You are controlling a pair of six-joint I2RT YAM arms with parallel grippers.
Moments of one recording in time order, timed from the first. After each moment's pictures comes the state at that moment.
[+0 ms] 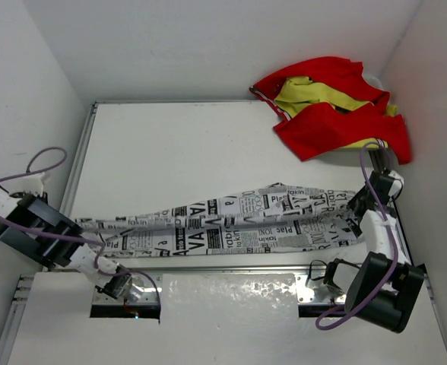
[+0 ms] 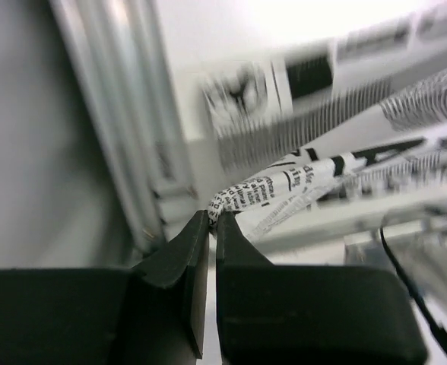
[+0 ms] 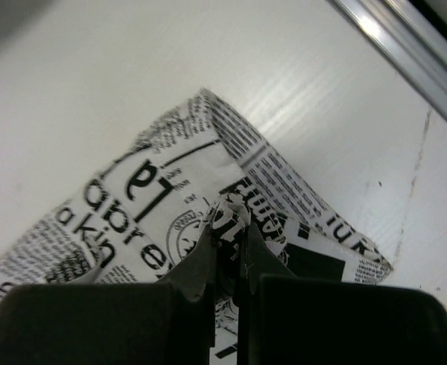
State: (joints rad) left arm 1.12 1.66 1.26 -1.21 0.40 1.18; right arm -0.42 1.08 0.45 -0.21 0.15 0.36
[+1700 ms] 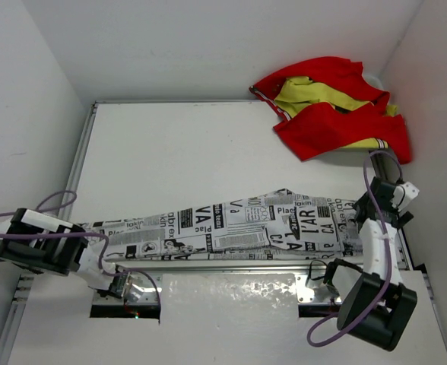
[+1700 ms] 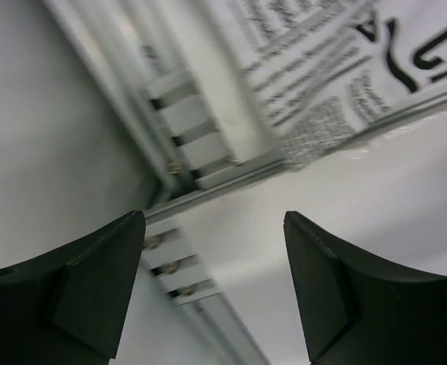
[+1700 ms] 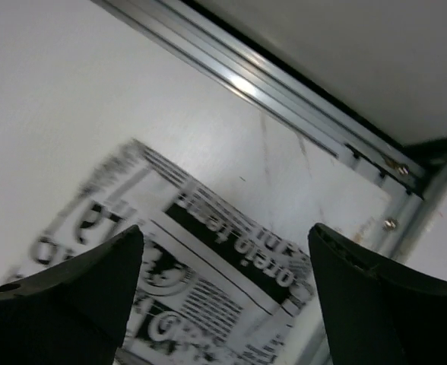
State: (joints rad) left arm 1.43 1.54 1.04 -1.16 0.36 1.86; right arm -0.43 0.95 0.45 -0.36 0.49 0.37
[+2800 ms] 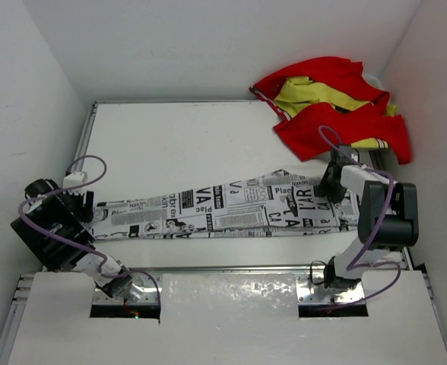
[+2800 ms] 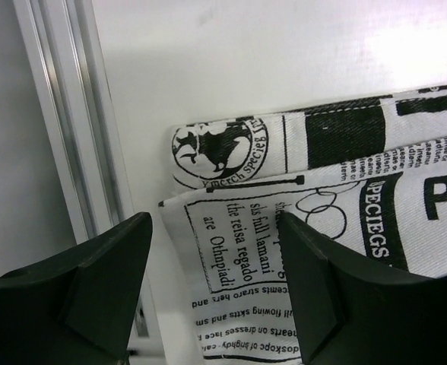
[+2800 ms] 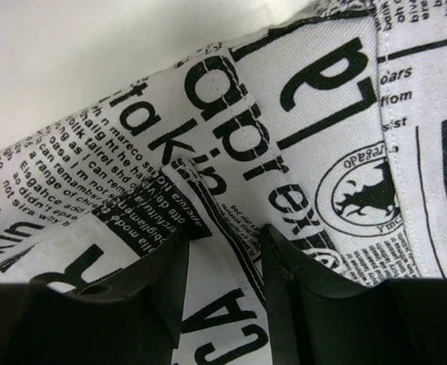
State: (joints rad) left arm 0.84 1.52 0.72 -0.33 0.36 0.83; right arm -0.11 1.62 0.80 -0.36 0.20 0.36
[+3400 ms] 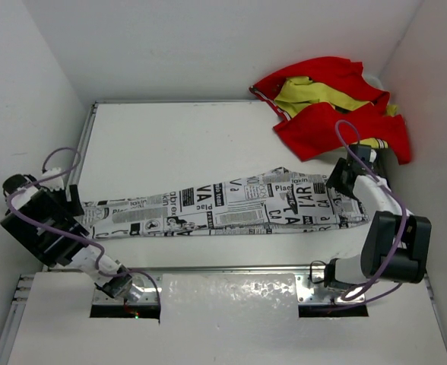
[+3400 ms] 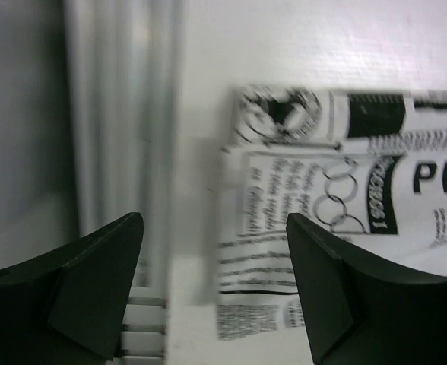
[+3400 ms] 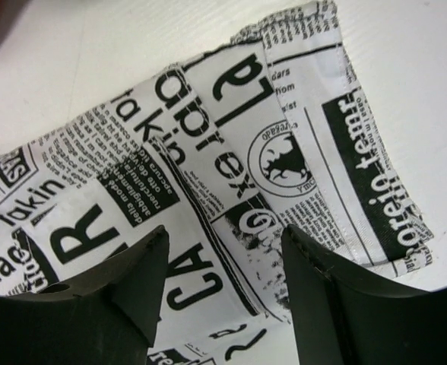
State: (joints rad) left arm 0.91 1.59 0.98 -0.60 0.38 0.68; right arm -0.19 1.40 0.78 -0.37 0.17 0.30
